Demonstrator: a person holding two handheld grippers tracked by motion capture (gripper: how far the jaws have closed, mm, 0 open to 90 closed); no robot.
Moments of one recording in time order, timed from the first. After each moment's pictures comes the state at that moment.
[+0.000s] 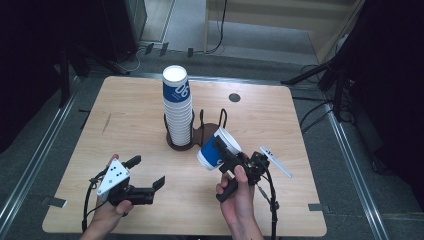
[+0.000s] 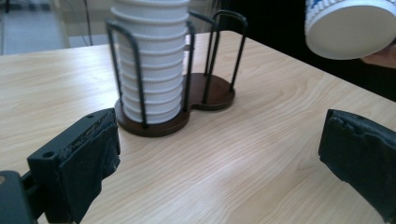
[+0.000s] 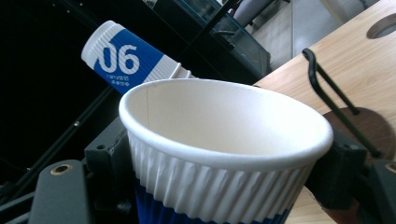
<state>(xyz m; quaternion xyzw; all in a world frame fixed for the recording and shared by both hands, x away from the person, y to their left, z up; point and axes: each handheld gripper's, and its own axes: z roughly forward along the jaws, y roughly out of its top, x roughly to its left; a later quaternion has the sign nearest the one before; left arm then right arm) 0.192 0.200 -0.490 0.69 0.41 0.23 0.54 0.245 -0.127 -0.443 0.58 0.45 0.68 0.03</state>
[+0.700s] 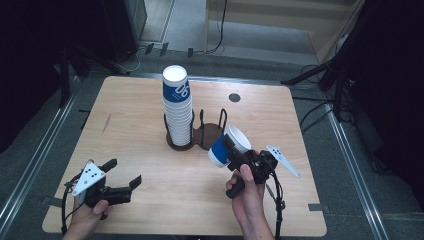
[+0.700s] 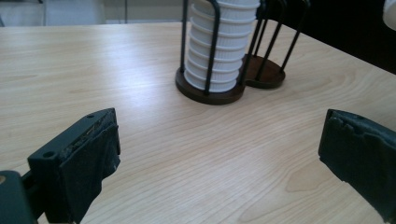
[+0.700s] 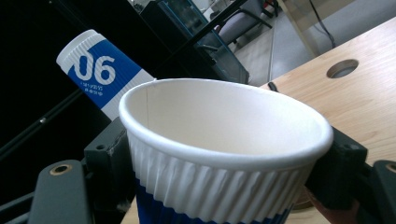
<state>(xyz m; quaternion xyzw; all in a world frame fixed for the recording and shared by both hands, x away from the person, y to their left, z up) 0.187 0.254 -0.510 0.67 0.46 0.25 0.52 0.249 -0.145 -0.441 0.57 0.47 0.67 0.11</state>
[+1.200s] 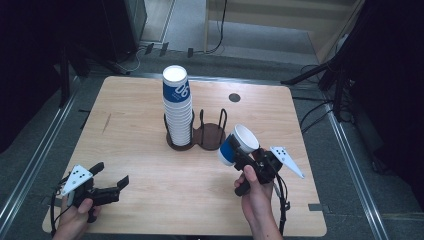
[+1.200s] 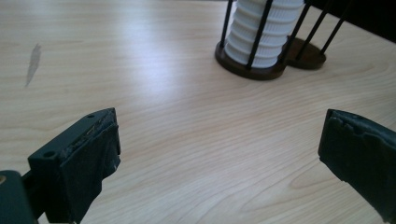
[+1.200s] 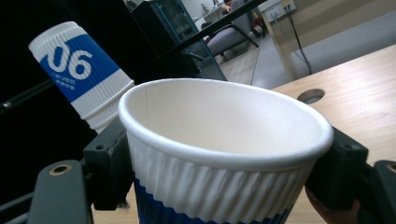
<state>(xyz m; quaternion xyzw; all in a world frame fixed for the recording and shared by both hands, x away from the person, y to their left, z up) 0.185 0.288 -0.529 0.67 0.50 0.25 0.48 0.253 -0.158 -0.446 0.55 0.50 0.65 0.18</state>
